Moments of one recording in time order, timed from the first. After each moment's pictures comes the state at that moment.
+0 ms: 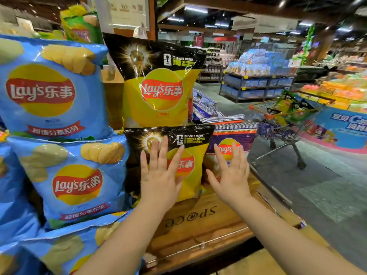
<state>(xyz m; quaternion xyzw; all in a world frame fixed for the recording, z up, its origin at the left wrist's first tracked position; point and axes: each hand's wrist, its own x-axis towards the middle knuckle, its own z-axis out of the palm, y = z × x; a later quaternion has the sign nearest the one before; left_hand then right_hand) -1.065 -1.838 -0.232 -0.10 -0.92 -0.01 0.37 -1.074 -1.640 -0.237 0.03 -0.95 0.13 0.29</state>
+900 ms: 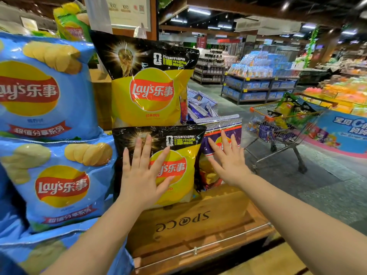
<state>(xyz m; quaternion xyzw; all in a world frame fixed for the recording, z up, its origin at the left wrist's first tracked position) -1.083 -1.855 -0.230 -0.11 -0.92 0.01 0.36 -1.130 -1.593 -0.207 0.10 -0.99 0.07 0.11</state>
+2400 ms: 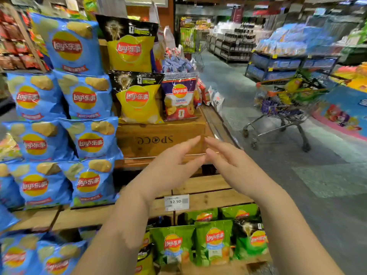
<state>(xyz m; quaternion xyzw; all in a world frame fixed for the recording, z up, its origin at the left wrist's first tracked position) -0.717 -1.593 -0.146 -0.12 -0.89 -0.43 0.00 -0.732 -1.417 -0.136 0.22 -0.89 0.40 -0.02</state>
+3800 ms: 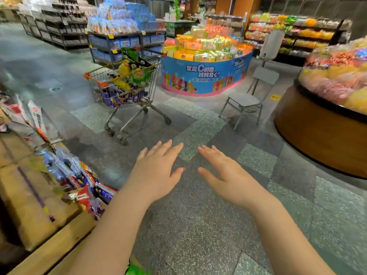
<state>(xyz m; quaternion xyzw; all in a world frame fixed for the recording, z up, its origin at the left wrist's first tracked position) -0.904 -1.005 -0.182 -0.44 -0.89 -0.10 -0.02 -0.781 -0.859 -0.176 -0.13 -0.96 0.26 0.04</state>
